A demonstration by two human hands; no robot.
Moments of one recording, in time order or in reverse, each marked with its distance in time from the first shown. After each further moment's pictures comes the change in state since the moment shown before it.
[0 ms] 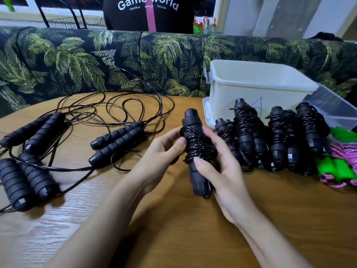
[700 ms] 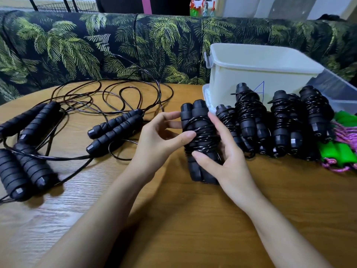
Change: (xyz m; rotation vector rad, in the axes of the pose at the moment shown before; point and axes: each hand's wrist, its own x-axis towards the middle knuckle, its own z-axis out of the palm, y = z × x) left_hand -0.009 0.007 0.003 0.172 0.238 0.099; right_hand -0.002 0.004 -0.009 -0.257 -0.002 -0.065
